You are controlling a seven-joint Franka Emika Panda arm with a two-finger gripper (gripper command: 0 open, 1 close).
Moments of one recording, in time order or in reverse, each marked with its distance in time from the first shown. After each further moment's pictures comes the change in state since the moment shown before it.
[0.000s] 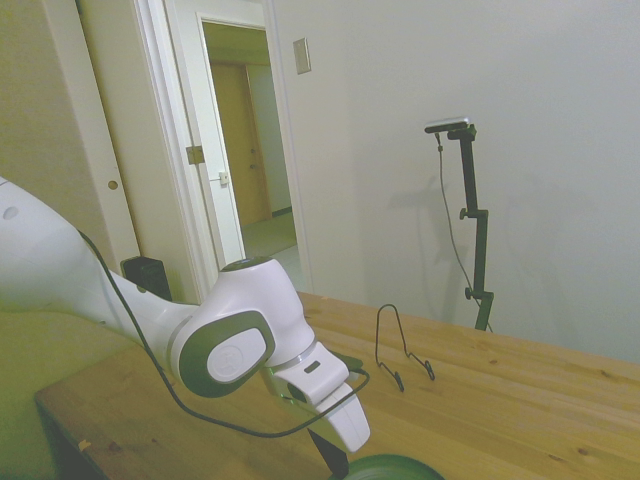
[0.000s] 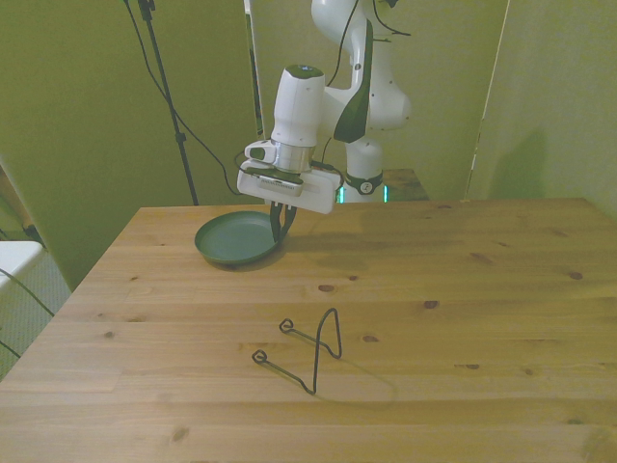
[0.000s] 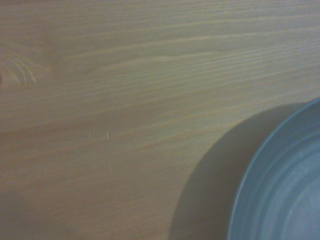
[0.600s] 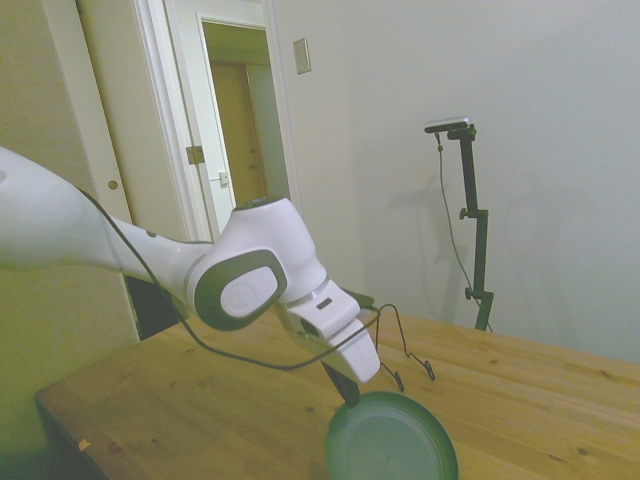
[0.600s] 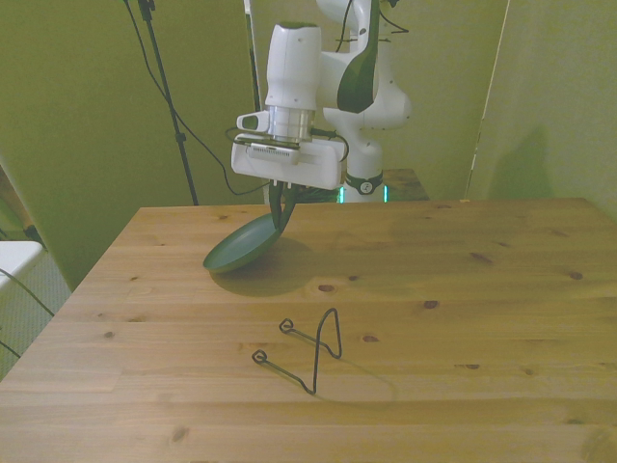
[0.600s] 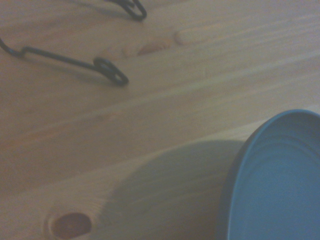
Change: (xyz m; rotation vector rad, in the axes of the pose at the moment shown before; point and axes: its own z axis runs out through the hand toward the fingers) arm 0.045 -0.055 -0.087 0.128 0.000 0.076
